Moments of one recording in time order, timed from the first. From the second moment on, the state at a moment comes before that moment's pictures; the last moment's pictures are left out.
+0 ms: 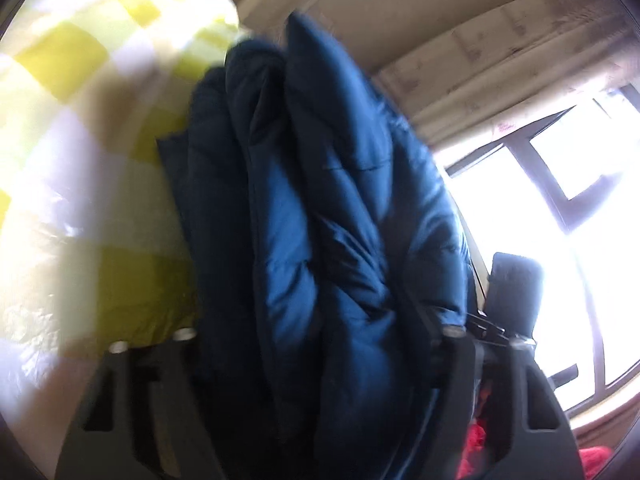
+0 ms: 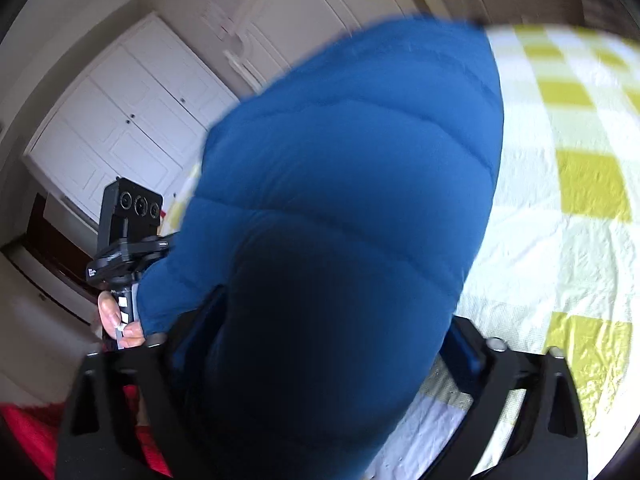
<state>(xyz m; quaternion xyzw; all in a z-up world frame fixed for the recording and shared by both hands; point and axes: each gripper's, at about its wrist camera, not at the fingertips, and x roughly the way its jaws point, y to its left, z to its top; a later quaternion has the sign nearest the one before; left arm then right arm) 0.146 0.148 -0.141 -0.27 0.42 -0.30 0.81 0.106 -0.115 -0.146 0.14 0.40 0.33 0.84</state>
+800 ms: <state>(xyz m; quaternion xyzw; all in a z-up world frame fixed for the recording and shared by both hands) 0.306 -0.001 -0.137 -0.27 0.40 -0.28 0.83 0.196 -0.294 -0.131 0.13 0.39 0.18 0.90</state>
